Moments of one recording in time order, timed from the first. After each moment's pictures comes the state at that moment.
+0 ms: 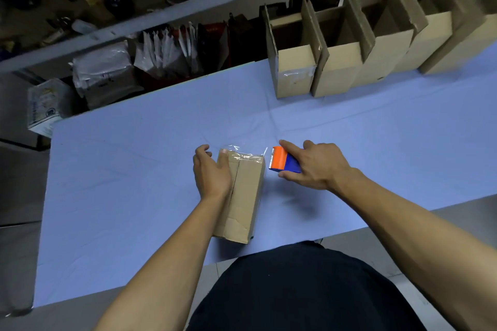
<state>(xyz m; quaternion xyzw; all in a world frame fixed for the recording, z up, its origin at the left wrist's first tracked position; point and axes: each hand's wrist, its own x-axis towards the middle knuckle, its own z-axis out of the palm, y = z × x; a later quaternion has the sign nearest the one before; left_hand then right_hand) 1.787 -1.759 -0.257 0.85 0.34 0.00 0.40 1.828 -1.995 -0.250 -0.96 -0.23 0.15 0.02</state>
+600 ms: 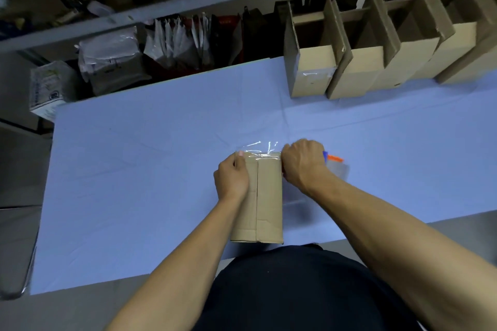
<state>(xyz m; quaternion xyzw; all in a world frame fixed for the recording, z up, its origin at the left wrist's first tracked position) 1.776 -1.761 -0.268 0.82 0.34 -0.03 0.45 1.834 -1.907 -0.228 -0.95 -0.17 0.23 -0.14</state>
